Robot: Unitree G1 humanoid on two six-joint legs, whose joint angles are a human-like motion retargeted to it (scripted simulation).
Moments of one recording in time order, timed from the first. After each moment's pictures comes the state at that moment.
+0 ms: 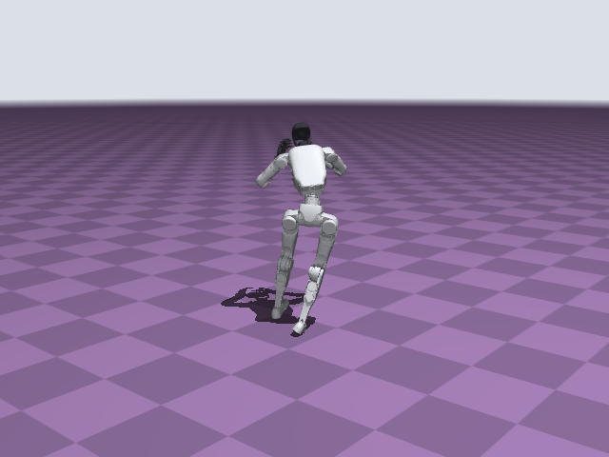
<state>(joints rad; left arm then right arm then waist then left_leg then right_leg) -0.96 0.95 -0.20 -0.52 -0.68 -0.39 0.27 -1.38 -0.72 0.50 -0.55 -0.30 -0.03 -0.55 0.20 -0.24 0.52 -0.57 0.06 -0.16 0.15 -0.10 -0.26 -0.33 0.14 -0.14 0.43 -0.10 0.26</state>
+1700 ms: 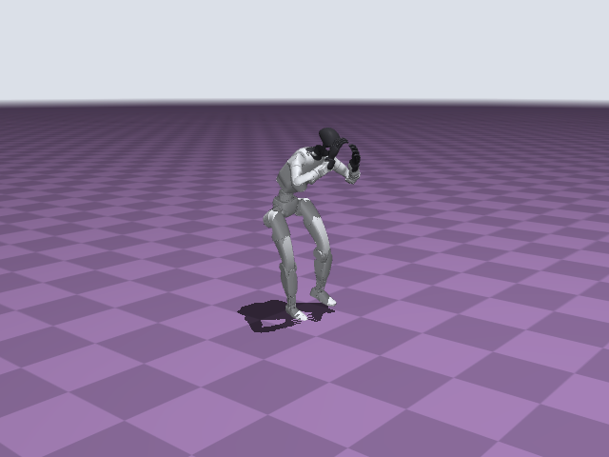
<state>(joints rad) -1.21 1.02 -0.36 -0.51 -0.66 -0.33 0.30 -1.39 -0.84 0.40 -0.56 -0.35 0.00 -0.65 0.02 -0.24 0.52 -0.72 0.04 -0.04 0.76 -0.14 -0.14 -0.49 -0.02 -0.26 0.40 -0.09 0.26</state>
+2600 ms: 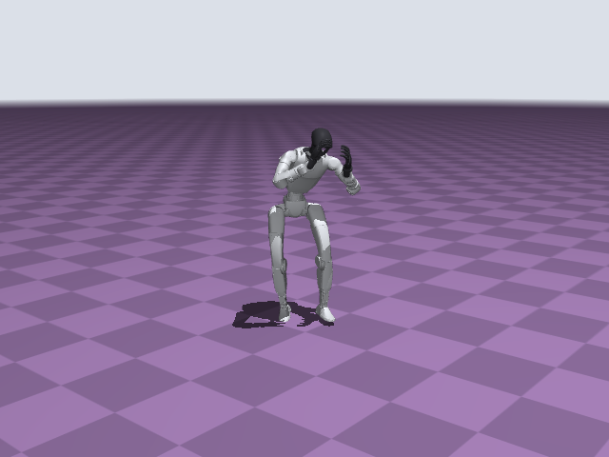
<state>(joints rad) -1.03 0.90 -0.15 -0.57 -0.66 -0.35 0.32 -1.38 -0.68 0.41 -0.54 -0.34 -0.01 -0.57 0.12 -0.18 0.52 -0.76 0.15 0.13 0.66 -0.14 -0.14 -0.47 -0.06 -0.32 0.51 -0.13 0.21</state>
